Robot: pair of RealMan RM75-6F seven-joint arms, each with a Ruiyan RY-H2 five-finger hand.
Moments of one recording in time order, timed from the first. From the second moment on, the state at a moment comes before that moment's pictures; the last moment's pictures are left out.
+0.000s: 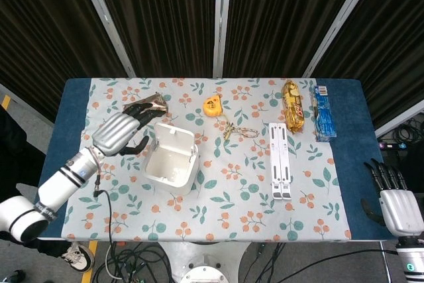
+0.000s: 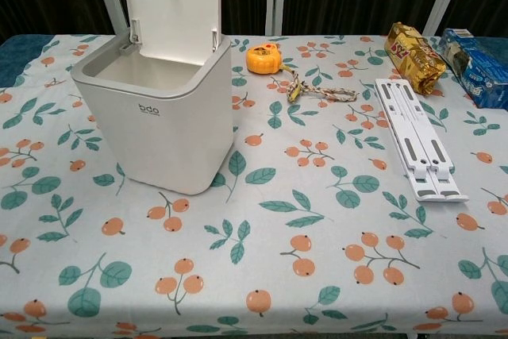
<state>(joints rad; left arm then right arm) -0.75 -1.02 -0.28 -1.76 1.42 0.80 -0.23 0.07 -1.11 0.02 -1.51 -1.55 1.47 0.08</state>
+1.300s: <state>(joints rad) -0.65 -0.91 -0.09 -1.98 1.62 0.93 -0.20 0.08 -1.14 0.01 -1.49 -1.55 1.44 0.08</state>
